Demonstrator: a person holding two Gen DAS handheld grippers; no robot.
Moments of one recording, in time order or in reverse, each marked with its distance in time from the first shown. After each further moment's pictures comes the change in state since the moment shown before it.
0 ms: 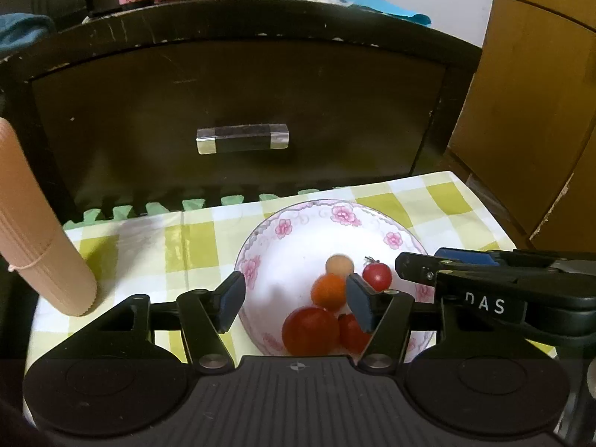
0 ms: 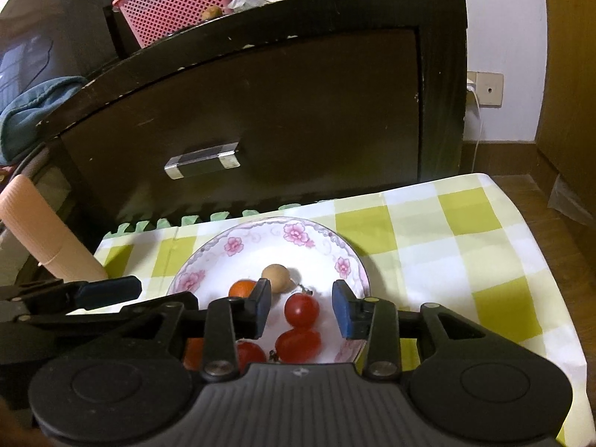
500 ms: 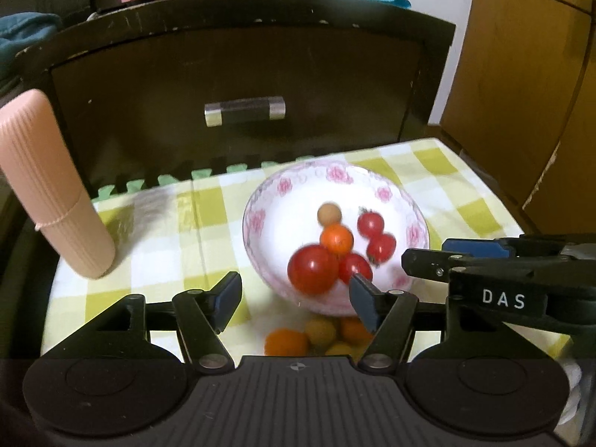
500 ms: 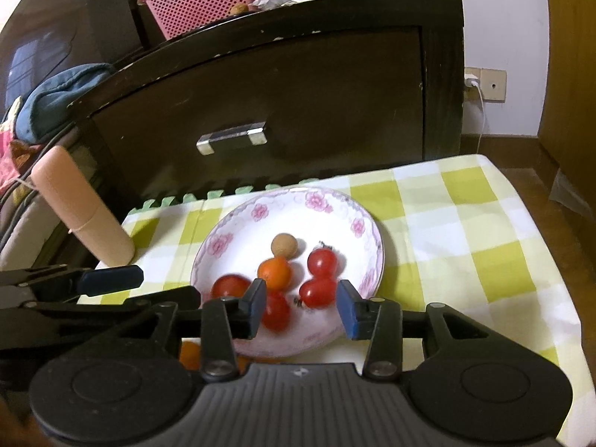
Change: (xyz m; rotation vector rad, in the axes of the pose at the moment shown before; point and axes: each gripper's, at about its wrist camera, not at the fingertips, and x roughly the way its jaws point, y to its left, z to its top) left arm -0.031 0.002 -0.035 0.051 0.032 -0.001; right arm -0.034 0.012 -0.033 -0.019 0.017 0.031
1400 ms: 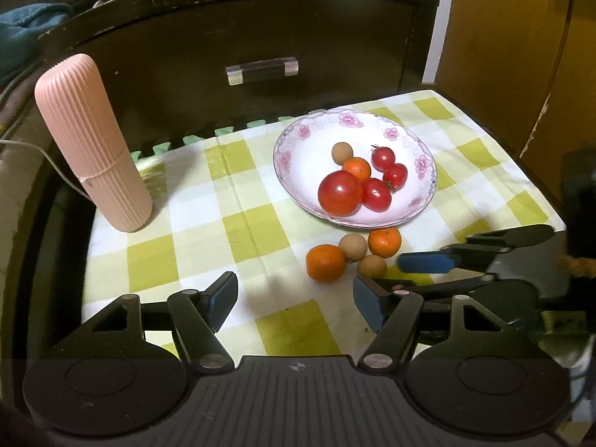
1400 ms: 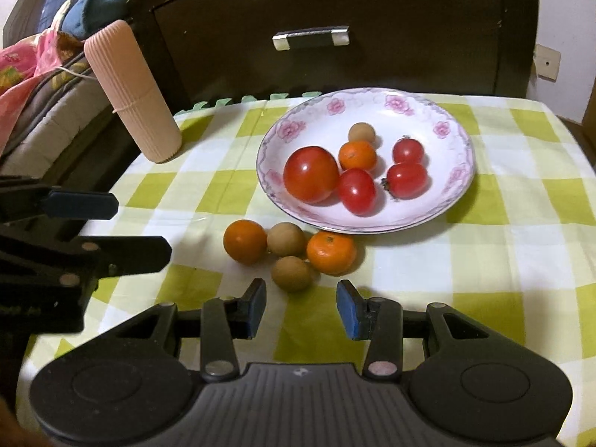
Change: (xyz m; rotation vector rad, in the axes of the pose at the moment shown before) left arm -0.035 0.030 -0.036 0.080 0.085 0.007; right arm 0.030 0.049 -0.065 -0.129 0.144 0.078
